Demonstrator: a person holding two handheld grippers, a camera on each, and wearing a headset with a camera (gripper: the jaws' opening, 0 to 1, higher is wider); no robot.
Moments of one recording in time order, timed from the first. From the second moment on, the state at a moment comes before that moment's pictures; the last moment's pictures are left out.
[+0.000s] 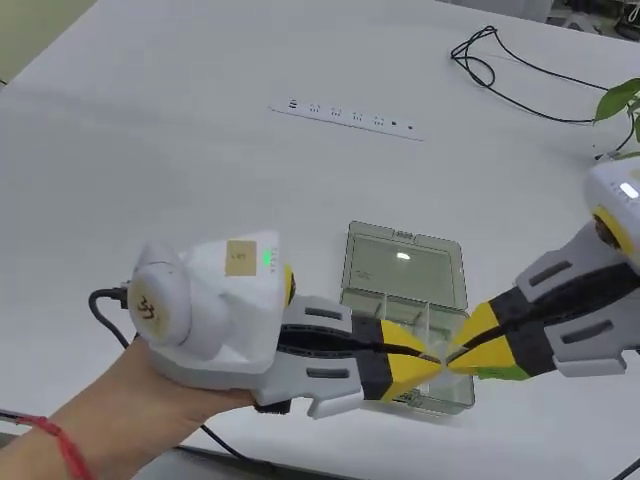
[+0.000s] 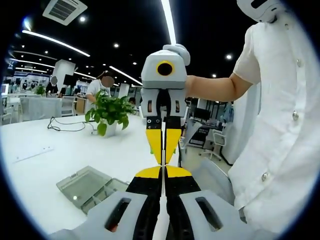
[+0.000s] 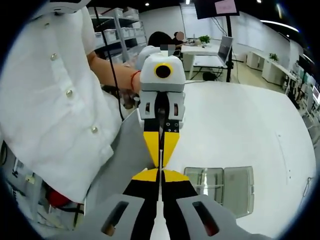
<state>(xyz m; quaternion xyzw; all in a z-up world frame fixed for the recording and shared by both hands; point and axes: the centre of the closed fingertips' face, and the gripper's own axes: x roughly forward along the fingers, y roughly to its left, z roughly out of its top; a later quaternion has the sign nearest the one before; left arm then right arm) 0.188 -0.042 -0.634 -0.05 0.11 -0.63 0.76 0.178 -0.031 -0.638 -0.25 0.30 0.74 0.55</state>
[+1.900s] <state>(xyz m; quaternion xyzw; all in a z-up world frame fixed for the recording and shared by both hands) 0.229 0.028 -0.717 -0.03 0.21 -0.49 0.84 0.261 -0.095 -0.732 -0.38 0.37 0.62 0.58</state>
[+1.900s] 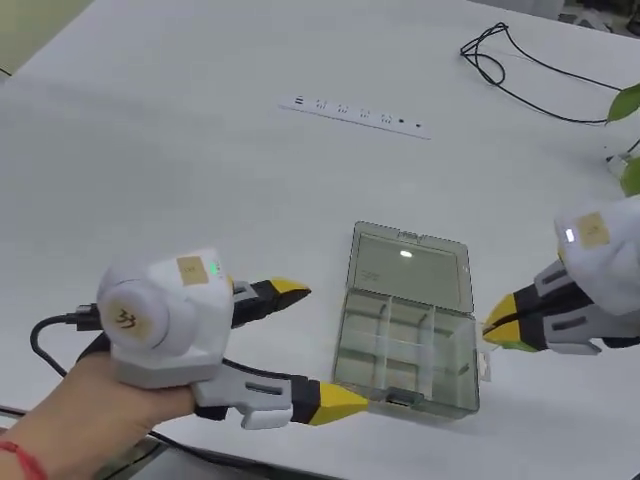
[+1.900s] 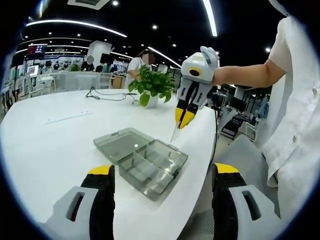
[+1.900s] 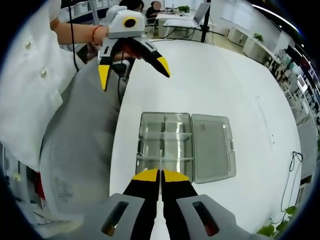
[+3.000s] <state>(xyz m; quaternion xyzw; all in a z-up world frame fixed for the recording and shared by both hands) 0.226 0.026 -0.721 -0.05 0.22 -0.49 0.84 0.271 -0.101 -0.777 -0.38 0.40 0.61 0.57</state>
